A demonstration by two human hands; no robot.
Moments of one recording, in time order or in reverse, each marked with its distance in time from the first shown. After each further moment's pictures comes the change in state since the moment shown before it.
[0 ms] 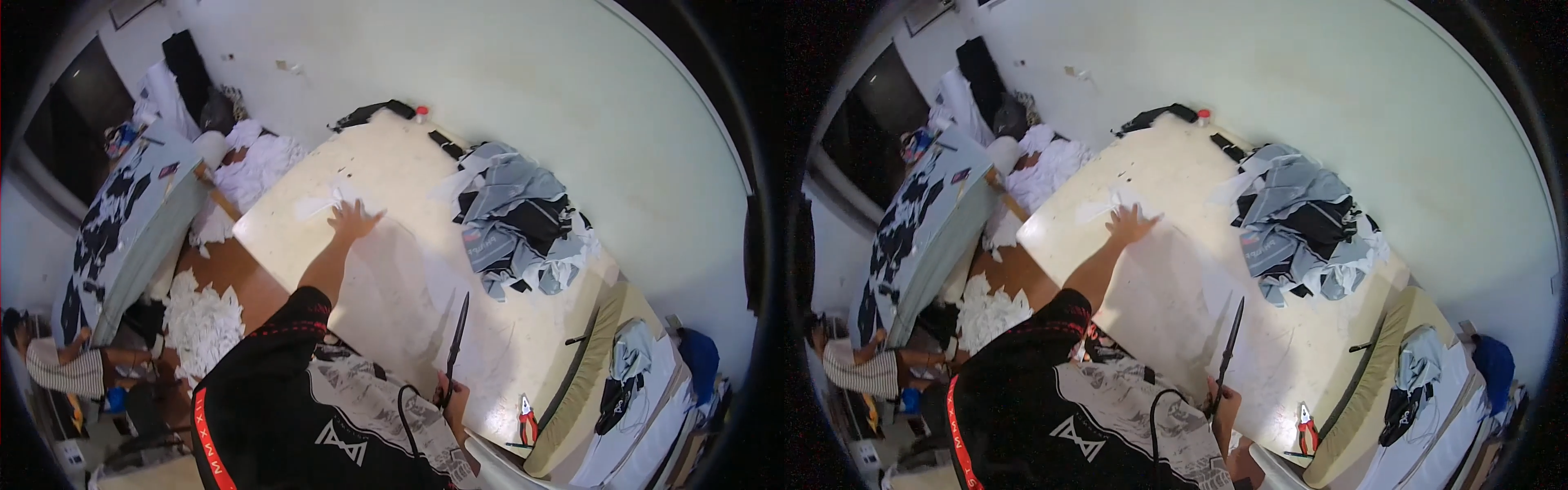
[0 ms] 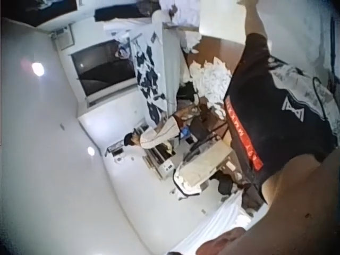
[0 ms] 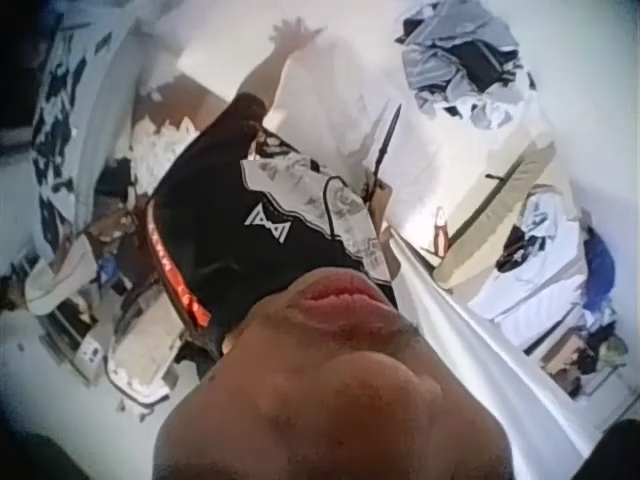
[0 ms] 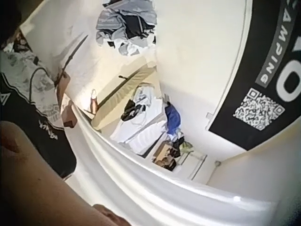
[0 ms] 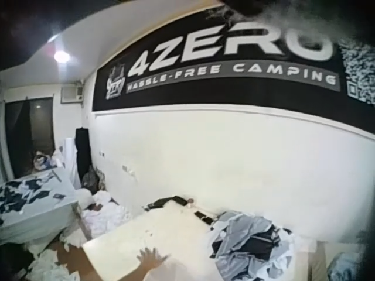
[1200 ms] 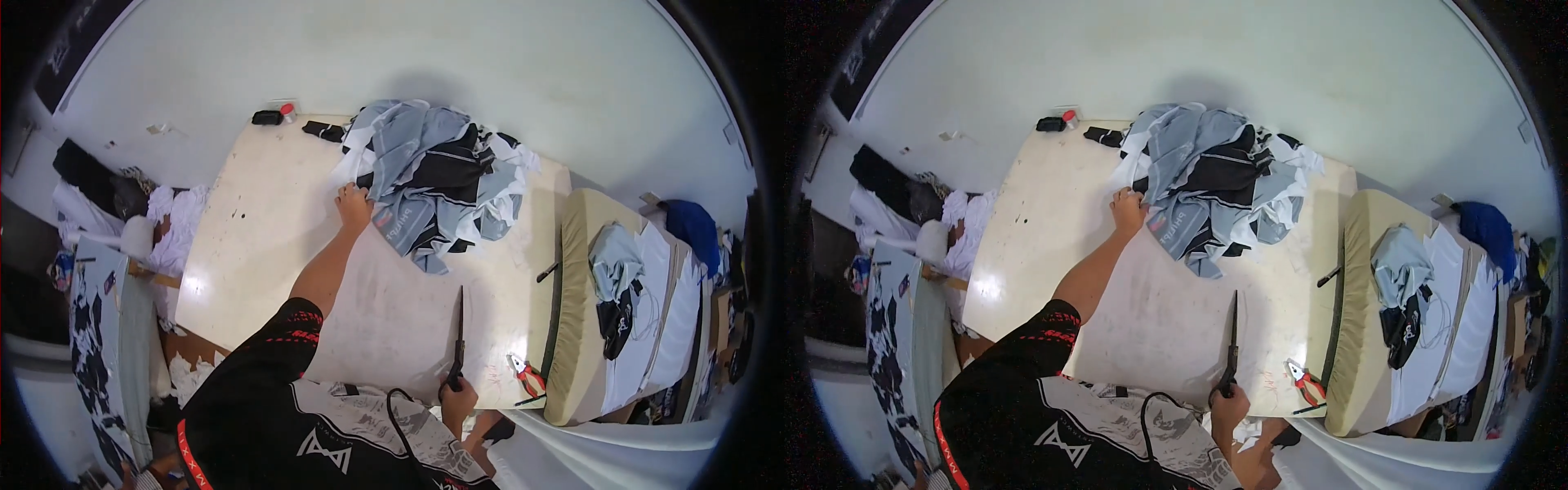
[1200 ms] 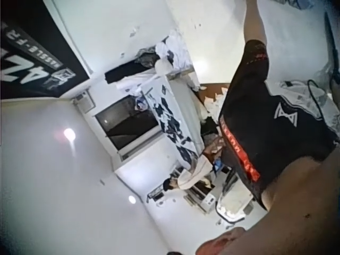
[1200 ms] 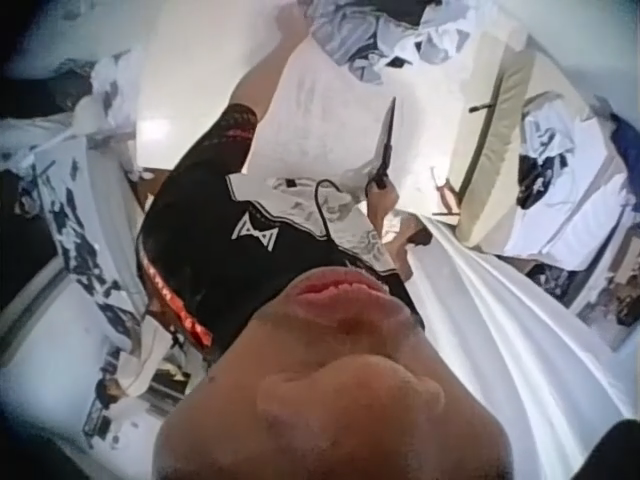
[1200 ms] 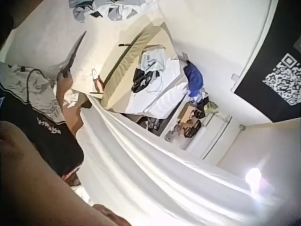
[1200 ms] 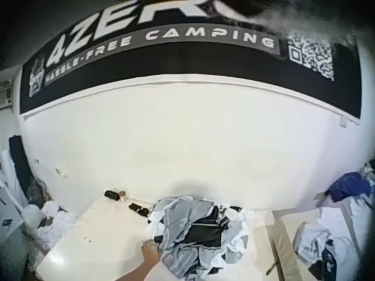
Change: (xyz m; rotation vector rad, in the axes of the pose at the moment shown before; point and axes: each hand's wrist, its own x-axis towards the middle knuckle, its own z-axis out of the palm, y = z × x) left_hand 0.057 0.222 0.123 0.068 0.370 0.700; right_hand 0.042 0.038 -0.029 -0.477 0.777 -0.403
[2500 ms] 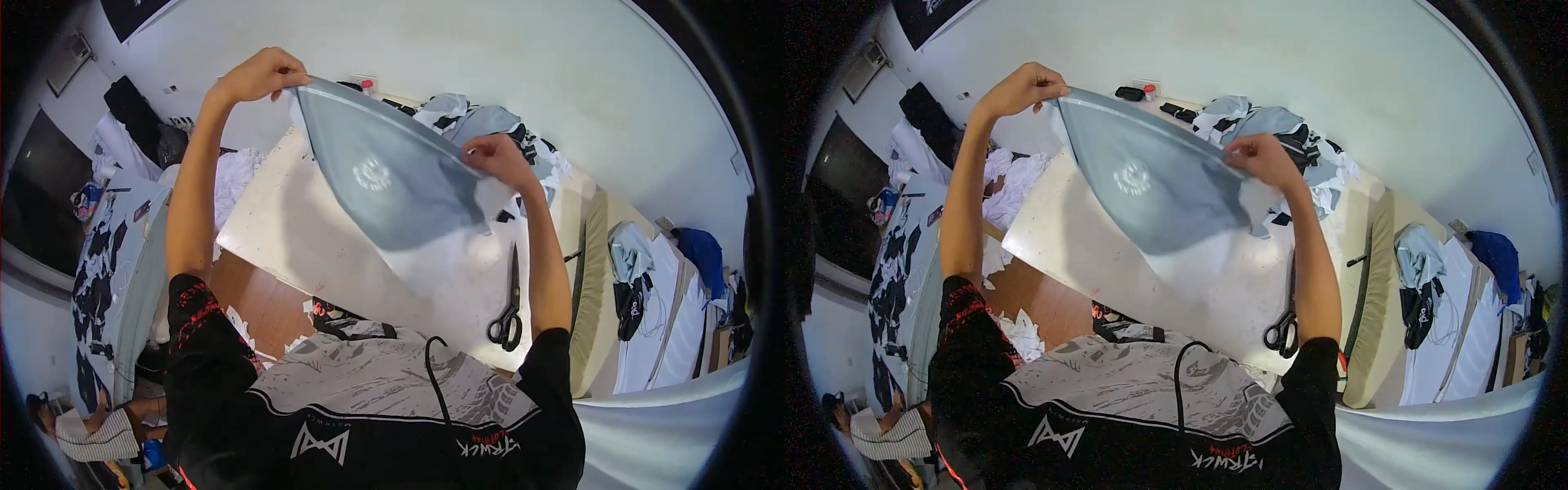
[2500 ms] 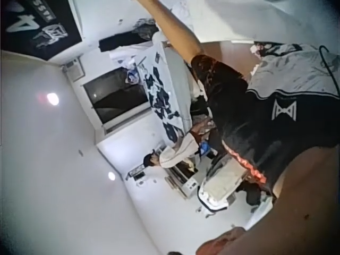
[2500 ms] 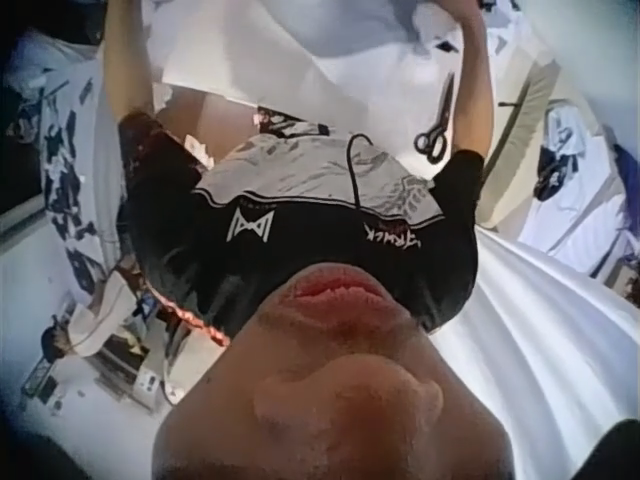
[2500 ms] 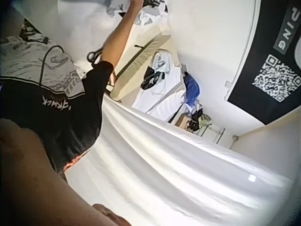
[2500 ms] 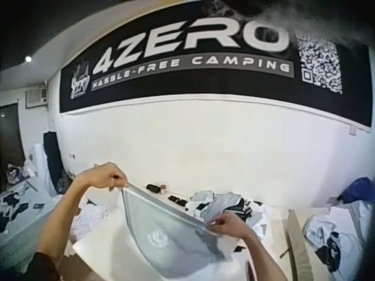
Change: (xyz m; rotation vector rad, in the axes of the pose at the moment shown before) left_hand -0.051 -0.037 -0.608 -0.145 -0.407 0.345; right_hand 0.167 -0.385 -0.032 0.119 -0.859 -0.967
